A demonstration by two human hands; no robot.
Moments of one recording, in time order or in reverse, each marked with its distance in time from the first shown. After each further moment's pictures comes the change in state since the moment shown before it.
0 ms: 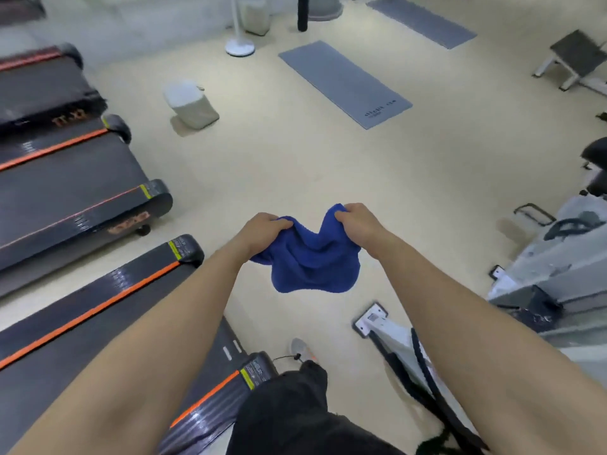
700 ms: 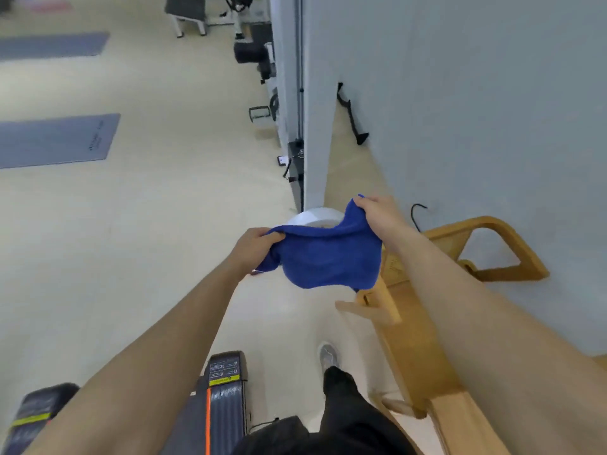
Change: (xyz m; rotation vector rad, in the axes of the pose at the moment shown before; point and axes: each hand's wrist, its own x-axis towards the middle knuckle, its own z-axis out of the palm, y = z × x) left_hand -0.214 -0.109 0.237 0.508 -0.754 0.430; right_hand -0.489 0.228 0.053 0.733 1.045 0.436
